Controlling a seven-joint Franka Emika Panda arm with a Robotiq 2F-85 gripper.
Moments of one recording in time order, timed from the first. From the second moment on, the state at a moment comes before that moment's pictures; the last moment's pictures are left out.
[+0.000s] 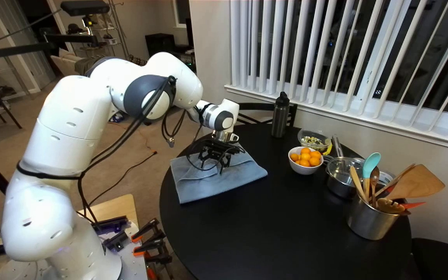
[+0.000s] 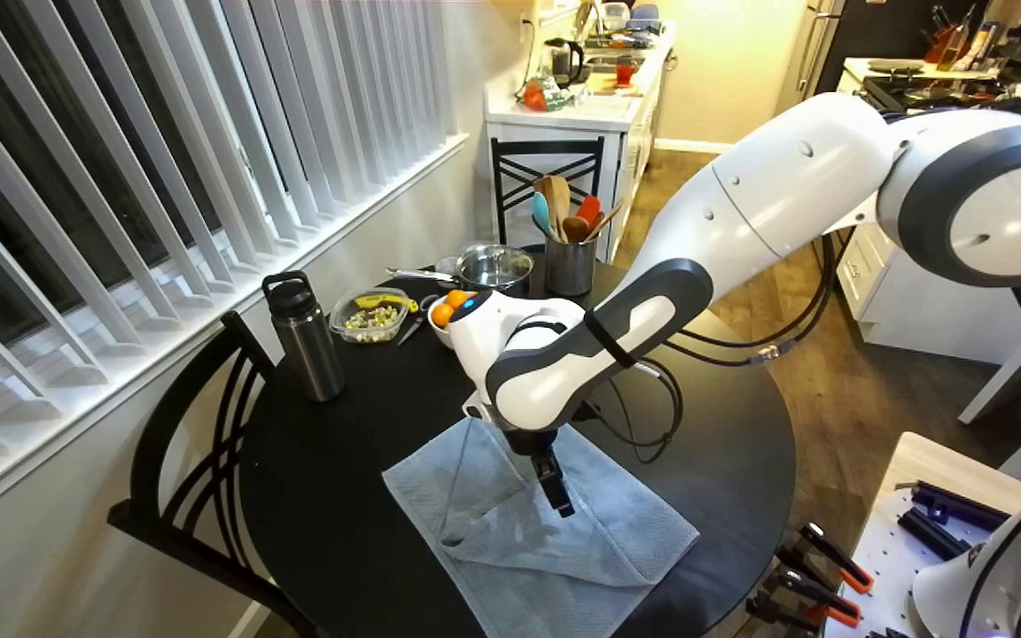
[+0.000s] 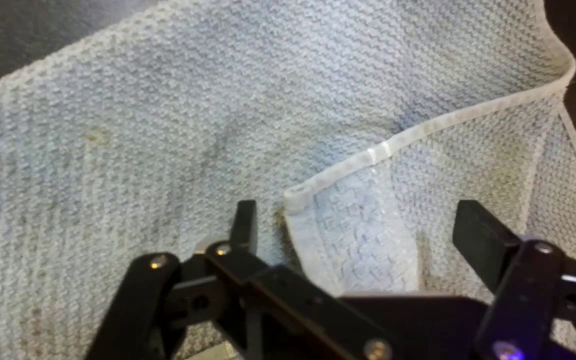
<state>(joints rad) 0.19 0.66 0.26 -1.75 -0.09 1.98 -0.49</state>
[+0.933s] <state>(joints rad) 0.16 0.62 0.29 -1.78 0.05 1.98 -0.49</state>
